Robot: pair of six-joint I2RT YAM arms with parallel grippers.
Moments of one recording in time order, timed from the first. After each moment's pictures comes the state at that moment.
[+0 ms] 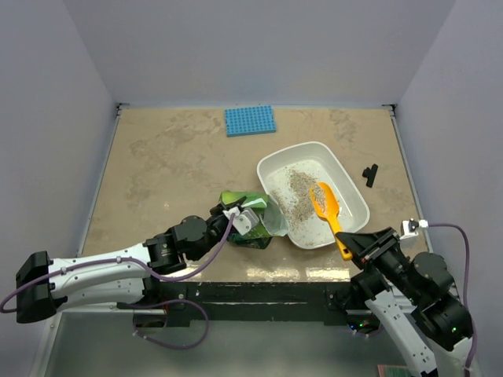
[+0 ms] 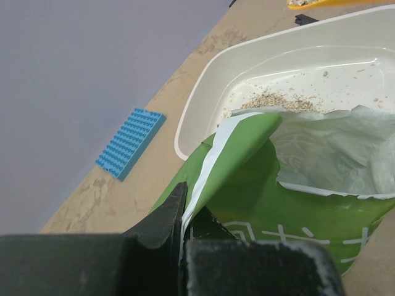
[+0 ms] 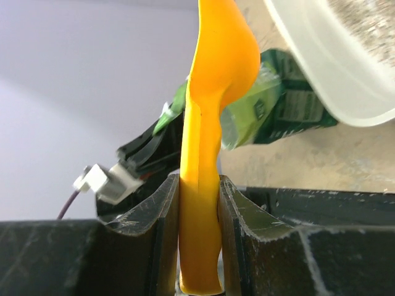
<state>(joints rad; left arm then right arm) -1.19 0.90 0.54 0.31 -0.46 0.49 0.47 0.01 0.78 -0.97 -0.09 1.42</state>
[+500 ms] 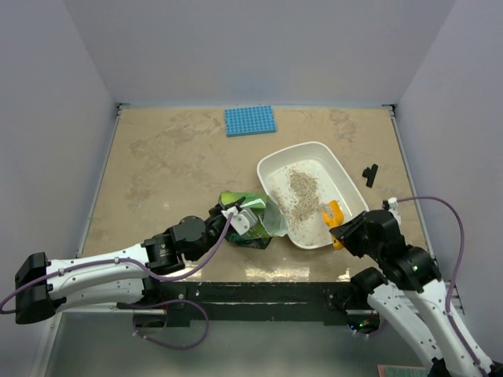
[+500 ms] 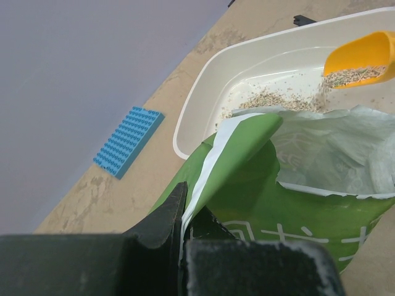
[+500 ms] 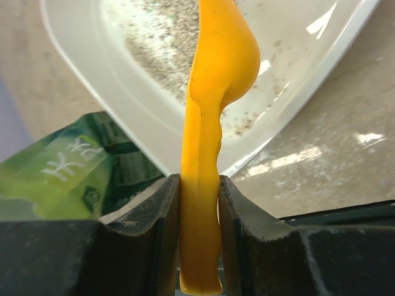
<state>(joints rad) -1.19 0.89 0.54 0.29 -0.46 0.48 0.47 0.39 0.68 -1.04 0.16 1.19</state>
